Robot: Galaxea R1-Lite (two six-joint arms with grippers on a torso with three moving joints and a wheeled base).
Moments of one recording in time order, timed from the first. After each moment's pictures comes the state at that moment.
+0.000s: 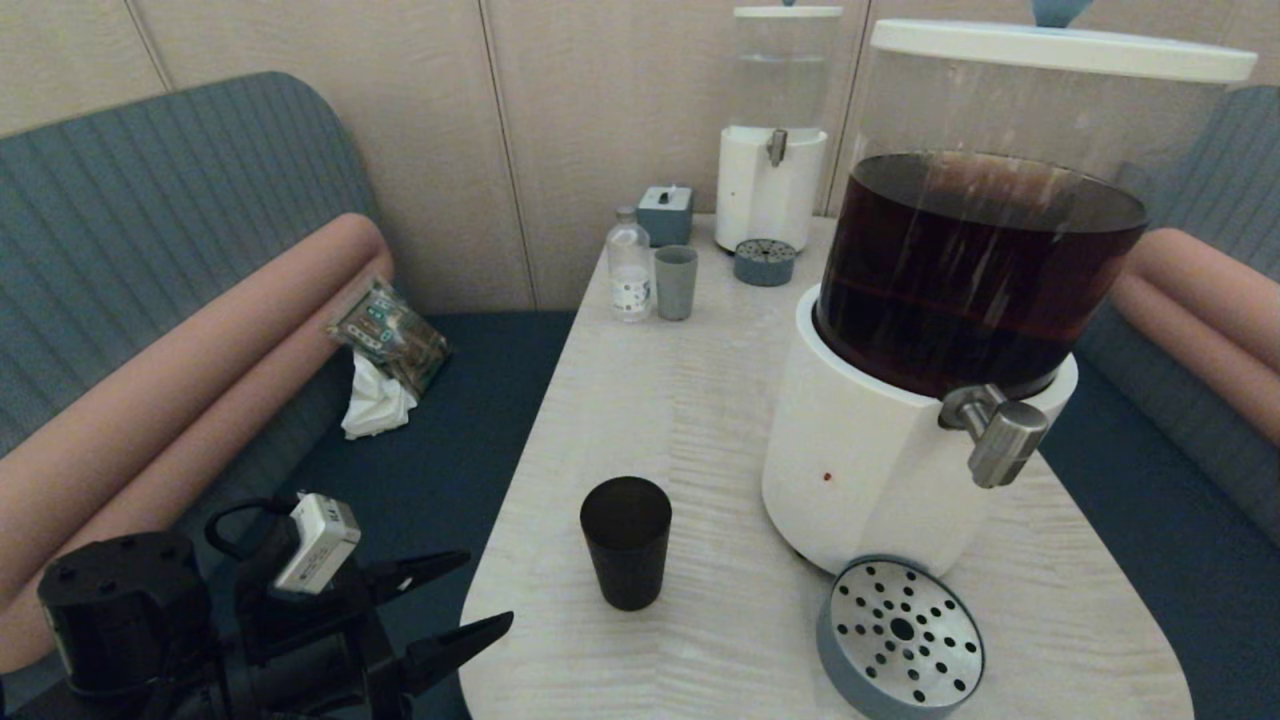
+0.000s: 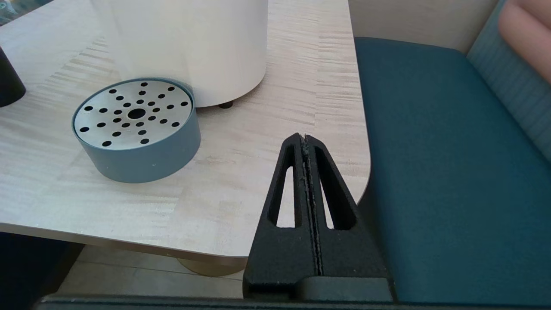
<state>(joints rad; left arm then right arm) -0.17 1.78 -0.01 -1.52 -0.67 0.09 -0.01 0.00 0.00 -0.03 0.01 -0.01</state>
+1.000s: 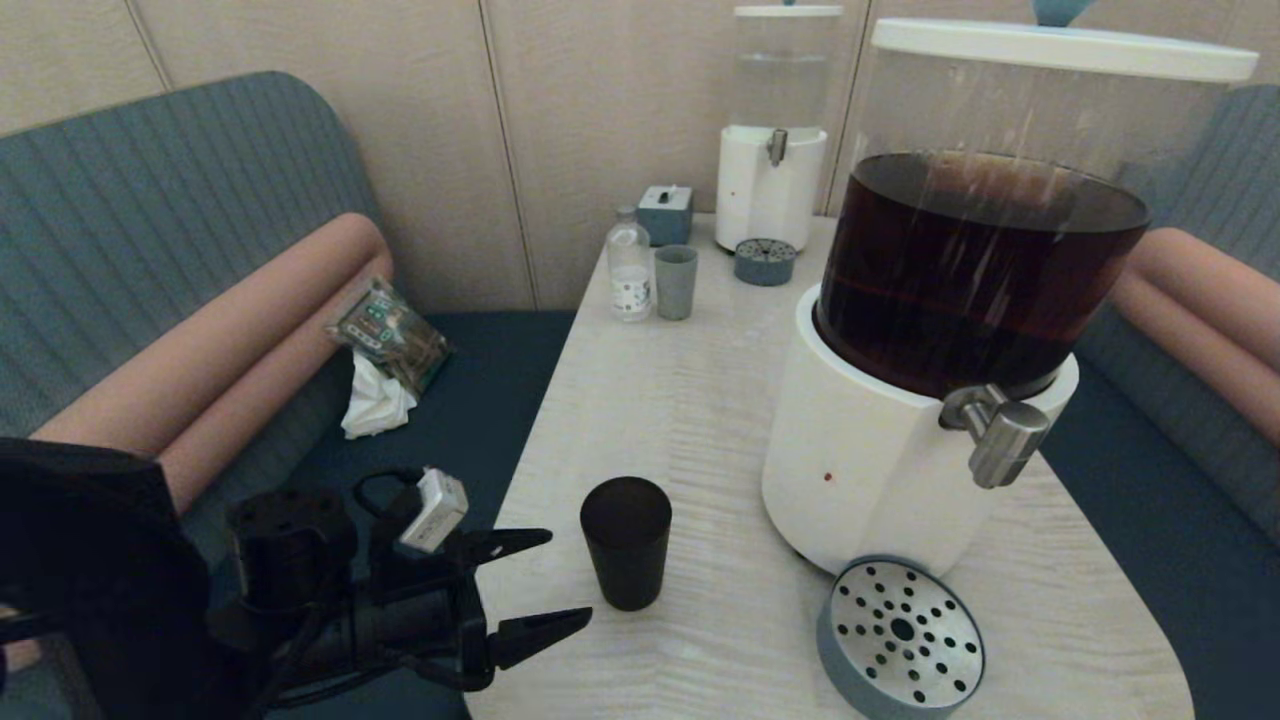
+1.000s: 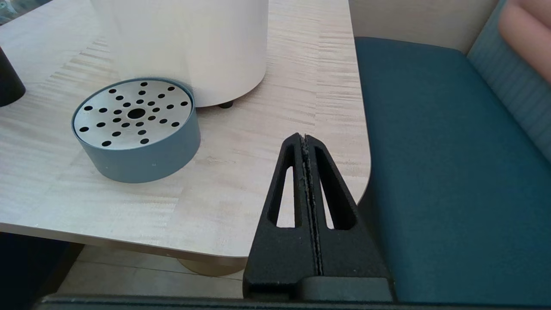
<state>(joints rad) -0.27 2.03 -0.26 -1.52 -0.80 0.07 -0.01 0.00 0.00 -0.03 0.01 -0.01</state>
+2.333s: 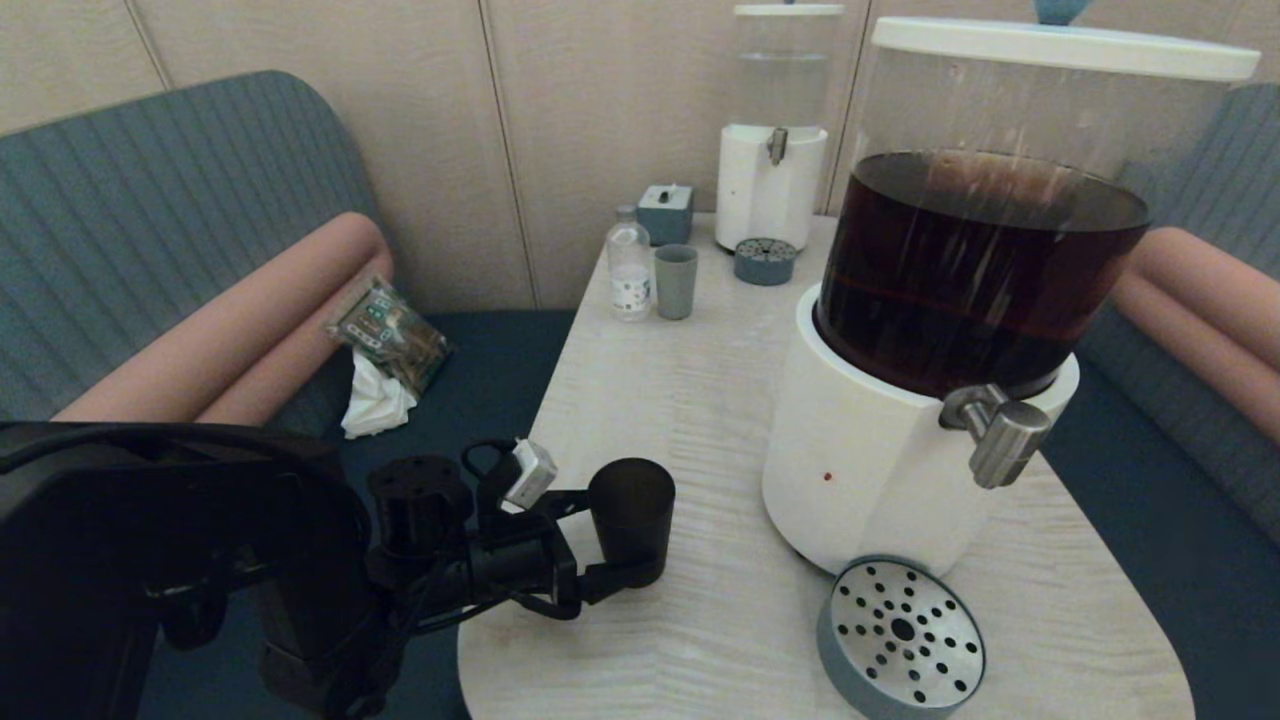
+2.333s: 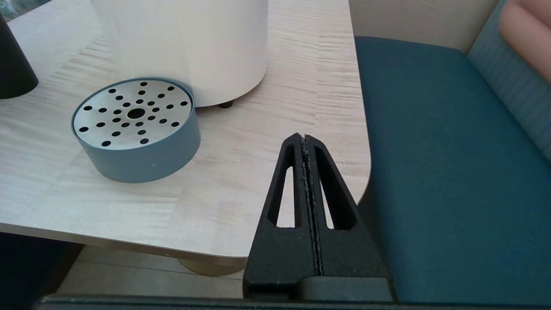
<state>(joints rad) -0.36 2.25 -0.57 -1.52 -0.72 0.04 -0.01 0.00 0.00 -0.03 0.01 -0.01</state>
